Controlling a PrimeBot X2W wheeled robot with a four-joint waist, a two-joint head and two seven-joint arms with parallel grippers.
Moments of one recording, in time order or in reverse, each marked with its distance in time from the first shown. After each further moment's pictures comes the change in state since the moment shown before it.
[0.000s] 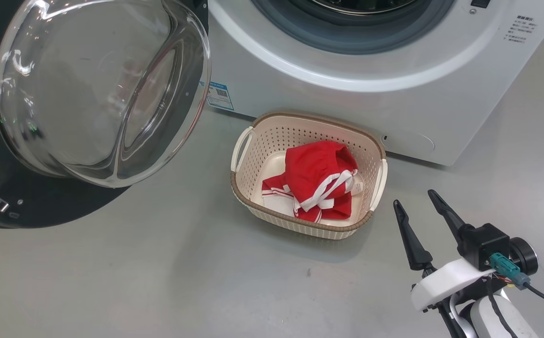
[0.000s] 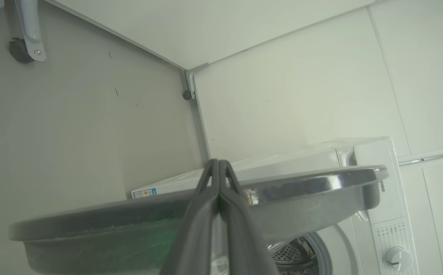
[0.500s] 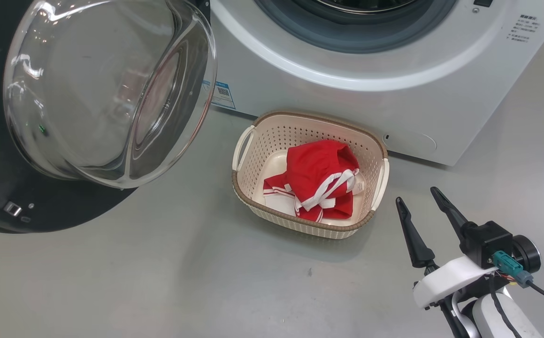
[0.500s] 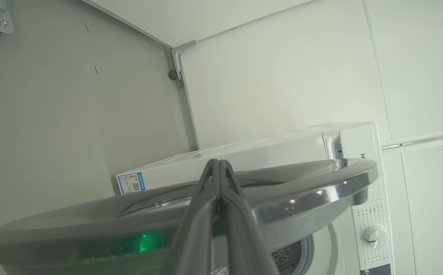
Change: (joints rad) left arm -0.018 0.004 -0.011 0.030 -0.053 -0.058 0.097; right arm -0.005 -0.005 -0.005 -0.004 0.002 0.000 0.000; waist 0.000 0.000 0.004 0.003
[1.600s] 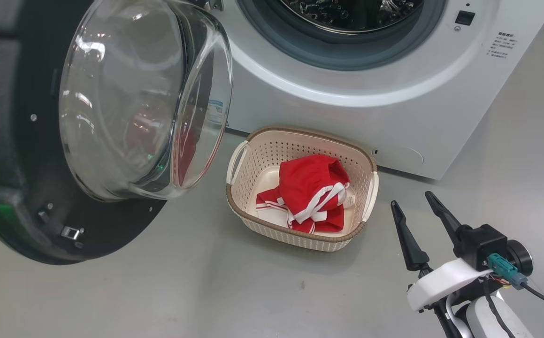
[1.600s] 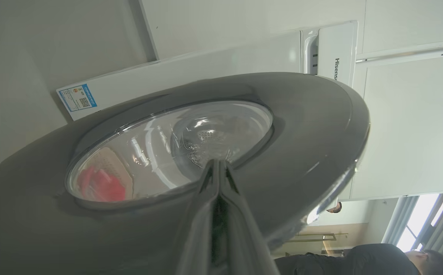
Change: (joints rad) left arm 0.066 -0.009 -0.053 -0.064 -0.130 -0.084 0.317; right arm 0.000 0.020 0.005 0.023 0.016 -0.001 -0.011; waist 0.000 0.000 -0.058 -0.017
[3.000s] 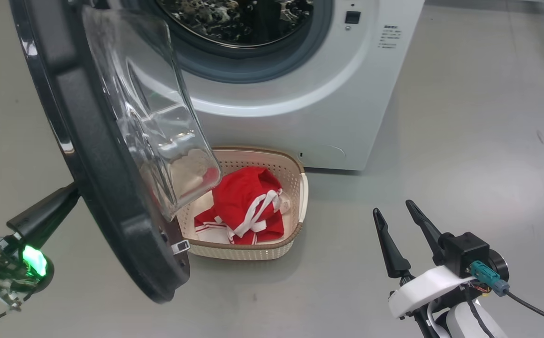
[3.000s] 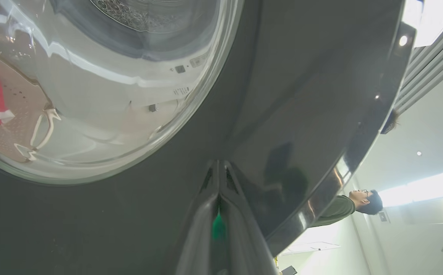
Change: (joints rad) left arm 0.126 -0.080 -0.109 -0.291 -0.041 -0.030 0.177; right arm -0.005 0.057 0.034 0.058 0.034 0.000 -0.045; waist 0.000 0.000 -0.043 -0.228
